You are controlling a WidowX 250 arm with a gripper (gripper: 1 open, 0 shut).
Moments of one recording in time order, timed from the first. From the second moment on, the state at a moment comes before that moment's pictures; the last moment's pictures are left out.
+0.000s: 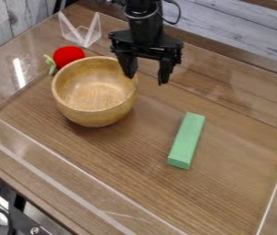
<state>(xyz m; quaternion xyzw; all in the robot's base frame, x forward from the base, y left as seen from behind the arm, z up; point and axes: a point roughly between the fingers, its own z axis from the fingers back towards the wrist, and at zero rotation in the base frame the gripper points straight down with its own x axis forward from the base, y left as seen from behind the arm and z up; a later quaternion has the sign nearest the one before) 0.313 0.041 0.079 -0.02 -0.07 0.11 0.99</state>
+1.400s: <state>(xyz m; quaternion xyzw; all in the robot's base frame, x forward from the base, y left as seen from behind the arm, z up) 0.310 0.057 0.083 -0.03 -0.07 0.13 0.99</state>
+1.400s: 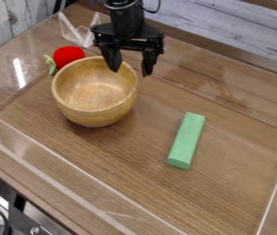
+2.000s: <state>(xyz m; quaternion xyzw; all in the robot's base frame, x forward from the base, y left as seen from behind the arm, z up) 0.305 0.028 0.095 -0.04 -0.06 0.09 0.99</state>
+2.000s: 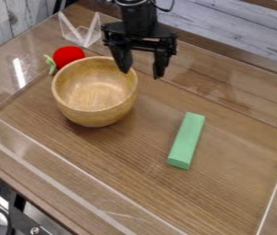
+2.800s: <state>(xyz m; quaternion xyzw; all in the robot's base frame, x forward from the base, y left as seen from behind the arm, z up) 0.302 0.018 0.097 -0.02 -0.07 0.04 1.00</state>
